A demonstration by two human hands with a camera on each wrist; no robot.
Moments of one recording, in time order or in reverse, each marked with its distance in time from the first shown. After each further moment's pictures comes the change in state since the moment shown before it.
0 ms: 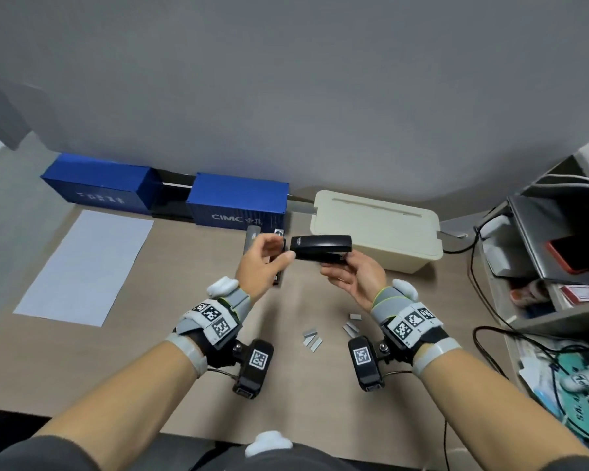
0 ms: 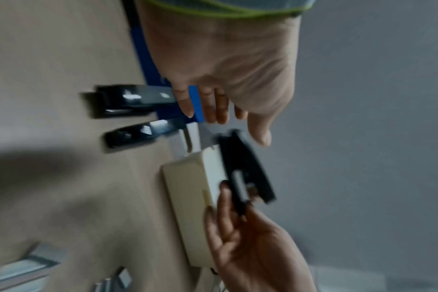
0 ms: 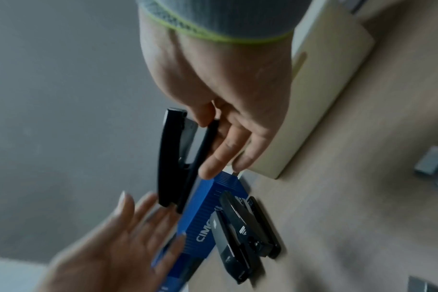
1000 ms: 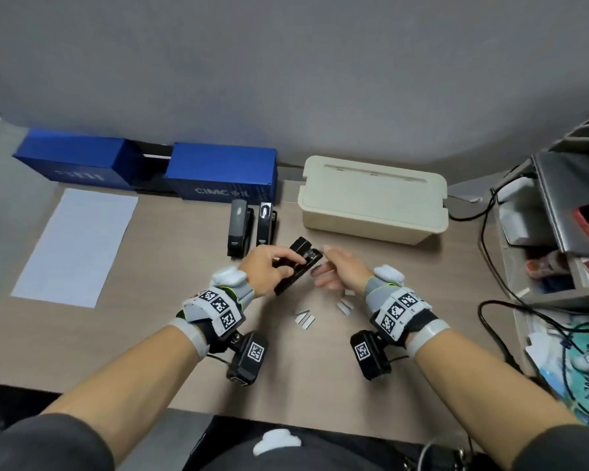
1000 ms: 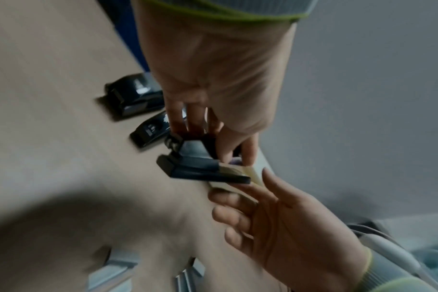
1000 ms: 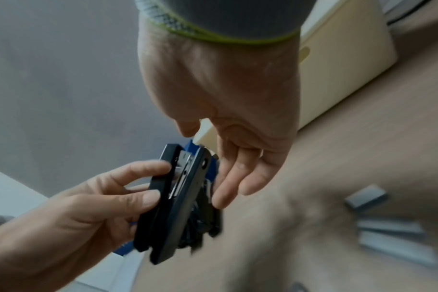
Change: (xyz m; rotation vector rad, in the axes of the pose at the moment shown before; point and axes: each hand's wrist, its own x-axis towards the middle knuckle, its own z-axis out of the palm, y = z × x) left_hand 0.005 -0.019 0.036 0.504 -0.311 -0.112; right_hand 0.032 0.034 -0.027 -0.438 -0.151 0.155
